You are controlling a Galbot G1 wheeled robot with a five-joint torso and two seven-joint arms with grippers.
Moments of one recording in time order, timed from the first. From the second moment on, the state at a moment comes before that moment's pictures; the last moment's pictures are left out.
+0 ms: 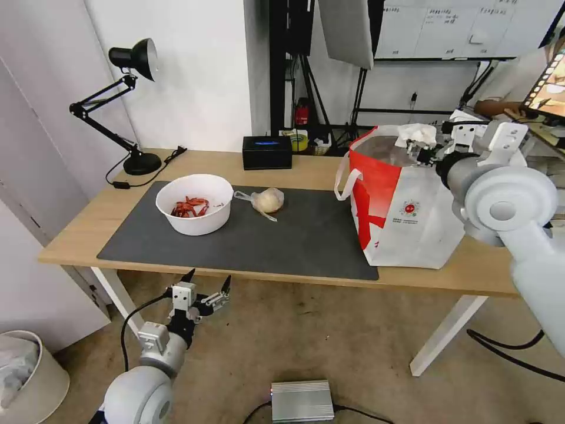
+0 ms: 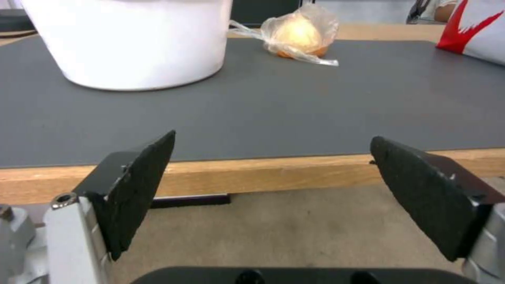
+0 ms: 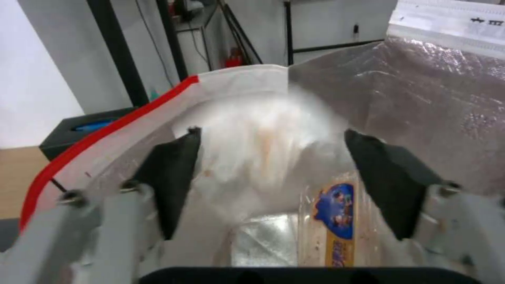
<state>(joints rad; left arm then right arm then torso) 1.49 -1.08 -0.38 -2.06 -0.41 0.08 -0.12 -0.53 0.78 0.25 2.01 1.32 -0.66 0.85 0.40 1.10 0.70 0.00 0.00</state>
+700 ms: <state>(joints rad) 1.49 -1.08 -0.38 -2.06 -0.41 0.08 -0.12 -0.57 0.79 0.23 2.05 1.22 -0.49 0.54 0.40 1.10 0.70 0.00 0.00</state>
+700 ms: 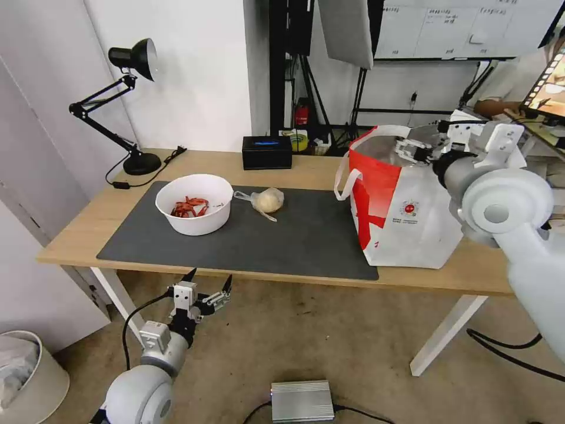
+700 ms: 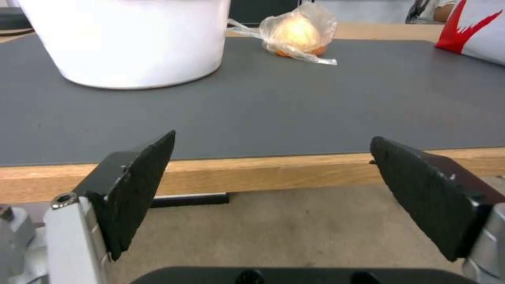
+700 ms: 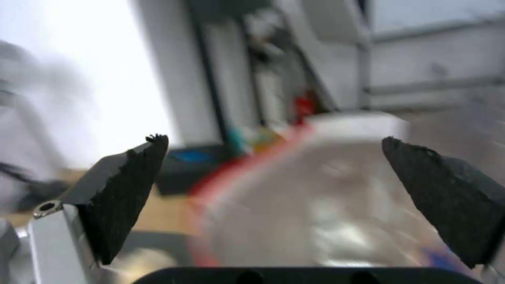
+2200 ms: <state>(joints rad) 1.50 -1.06 -0.40 -2.04 -0.44 0.05 -0.11 -1.11 0.95 0.12 1.95 0.61 -0.08 -0.01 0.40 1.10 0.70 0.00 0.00</state>
